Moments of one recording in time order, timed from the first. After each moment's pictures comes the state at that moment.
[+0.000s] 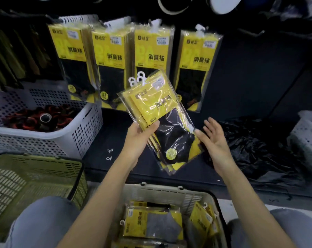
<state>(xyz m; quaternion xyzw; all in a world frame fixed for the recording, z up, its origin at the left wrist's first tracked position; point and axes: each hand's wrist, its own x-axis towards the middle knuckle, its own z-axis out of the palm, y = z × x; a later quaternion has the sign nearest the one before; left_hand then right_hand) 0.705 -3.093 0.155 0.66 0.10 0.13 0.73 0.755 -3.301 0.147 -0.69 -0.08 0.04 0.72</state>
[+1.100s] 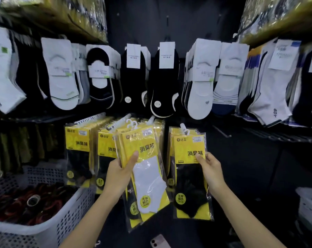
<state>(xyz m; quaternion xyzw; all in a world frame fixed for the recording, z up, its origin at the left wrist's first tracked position) 0.768 -3.046 0.270 0.71 0.05 0.32 0.62 0.869 -3.279 0.265 -0.67 -0.11 -0.08 0.73</state>
